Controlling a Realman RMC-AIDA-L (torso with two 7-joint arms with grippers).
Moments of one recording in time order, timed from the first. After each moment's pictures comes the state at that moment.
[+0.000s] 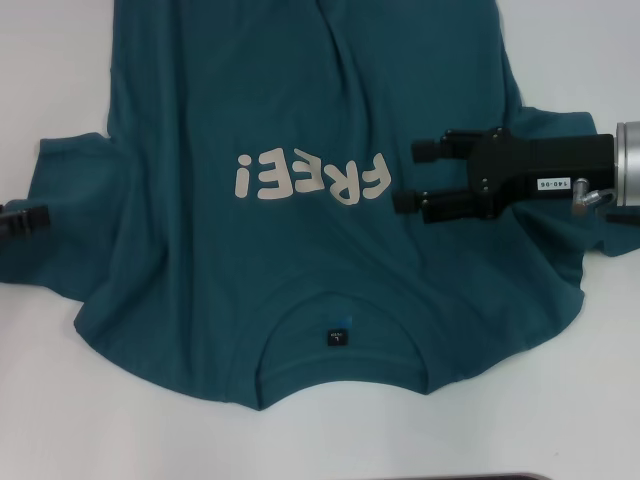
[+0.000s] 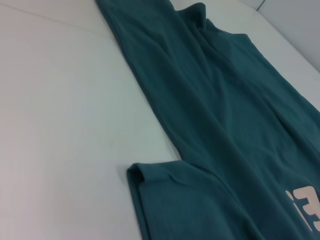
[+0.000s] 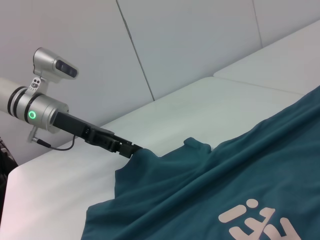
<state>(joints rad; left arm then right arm) -0.33 -1.93 -2.54 -0.64 -1.06 1.37 -1.82 0.58 2.08 -0.64 -0.62 -2.13 -1.58 1.45</state>
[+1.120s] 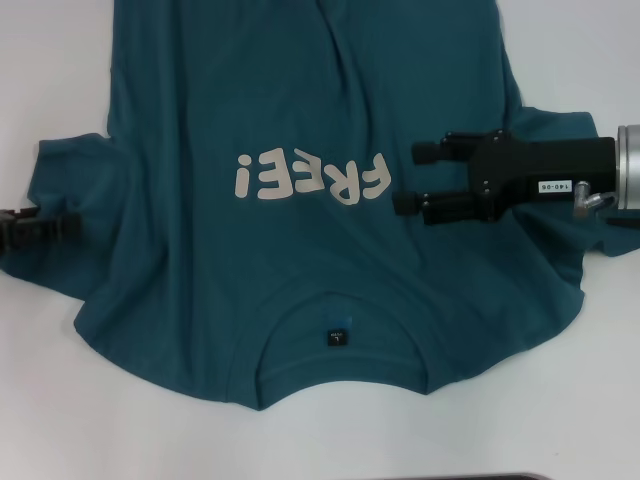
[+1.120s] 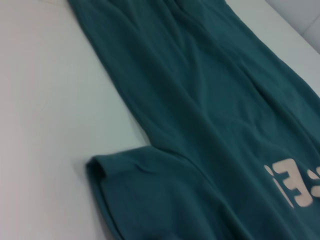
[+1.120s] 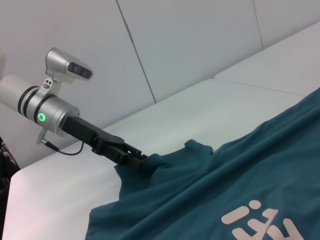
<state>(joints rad) -0.40 -1.95 -2.55 -0.65 -0.93 1.39 -1.84 0.57 2.09 -0.64 -0.62 -2.13 -1.59 1.45</state>
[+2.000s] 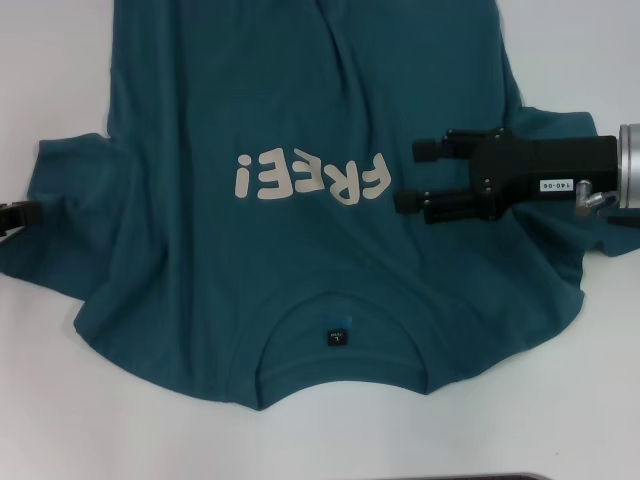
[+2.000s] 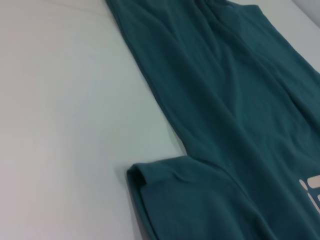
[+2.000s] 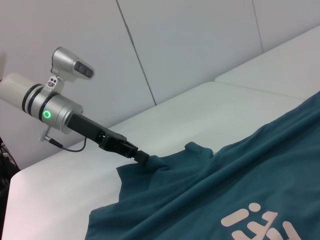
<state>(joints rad) -0.40 -1.96 -2.54 -0.70 -0.91 1.34 -1.92 0.57 2.09 -0.64 -0.63 -2.12 -1.59 1.44</state>
